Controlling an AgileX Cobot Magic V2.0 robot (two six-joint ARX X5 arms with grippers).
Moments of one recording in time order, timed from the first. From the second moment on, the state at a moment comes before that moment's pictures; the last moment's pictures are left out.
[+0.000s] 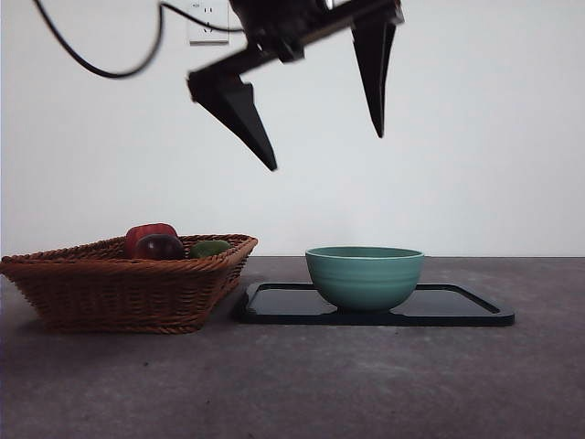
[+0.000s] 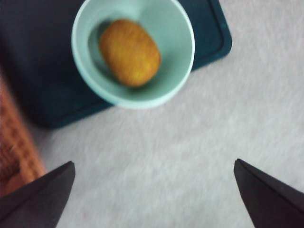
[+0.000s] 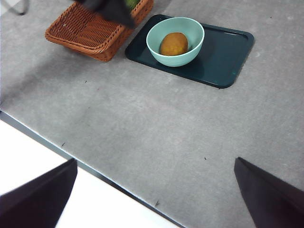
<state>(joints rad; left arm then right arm) -0.79 1.88 1.80 -1.04 0.07 -0.42 0.40 0.31 1.03 -1.33 -0.21 0.11</state>
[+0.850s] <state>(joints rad) -0.75 2.35 2.26 -1.10 0.05 -0.35 0.40 0.31 1.03 -1.33 -0.21 0.12</state>
